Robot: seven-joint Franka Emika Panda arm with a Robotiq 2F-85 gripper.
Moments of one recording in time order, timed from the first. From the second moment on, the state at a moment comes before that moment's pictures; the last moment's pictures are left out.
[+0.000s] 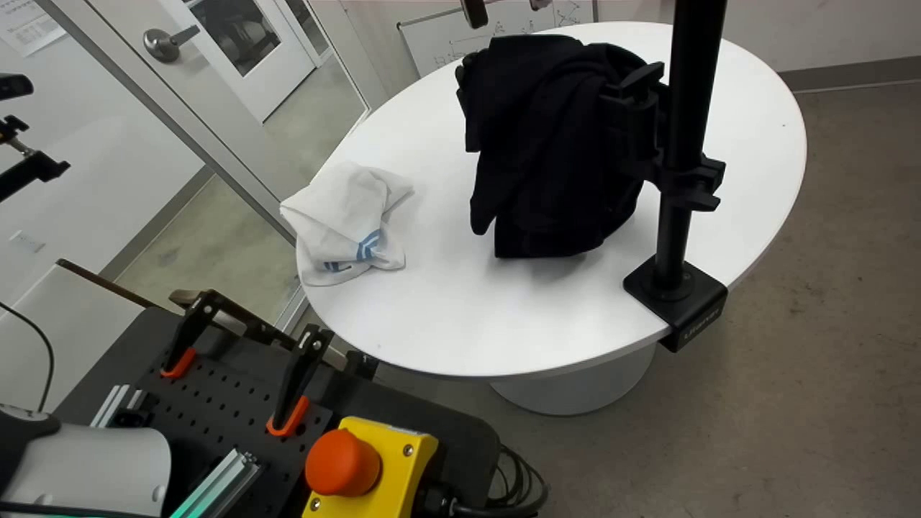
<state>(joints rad) -0.21 0.36 -0.21 -1.93 -0.20 2.13 0.15</state>
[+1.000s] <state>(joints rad) -0.21 0.47 -0.24 -1.87 -0.20 2.12 0.23</state>
